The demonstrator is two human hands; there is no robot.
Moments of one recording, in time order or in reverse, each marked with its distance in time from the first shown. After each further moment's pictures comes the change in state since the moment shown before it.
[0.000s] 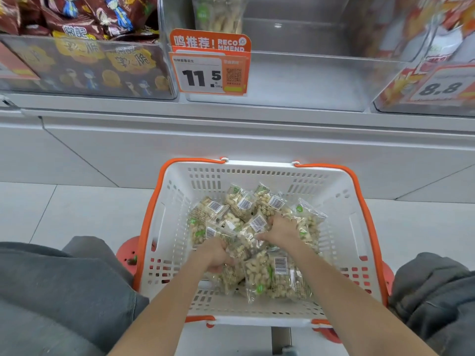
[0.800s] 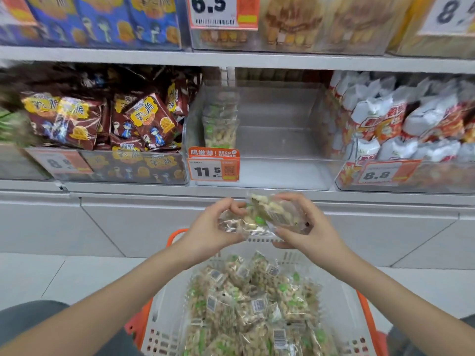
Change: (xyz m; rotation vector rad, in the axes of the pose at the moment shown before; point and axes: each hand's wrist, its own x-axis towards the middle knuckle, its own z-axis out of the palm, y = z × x) left_hand -0.181 0.115 -0.109 -0.256 0.408 1.005; right_hand -0.163 -0.049 -0.187 0.784 0.226 -0.843
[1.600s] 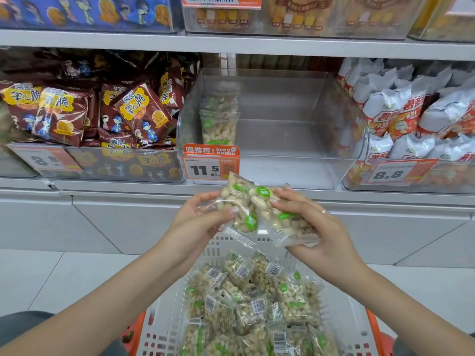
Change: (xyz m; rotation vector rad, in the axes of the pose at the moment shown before) left_hand 0.007 0.015 -0.004 -0.715 0.274 -0.282; right_hand 0.010 0.019 -0.008 -0.380 0.050 -0.469
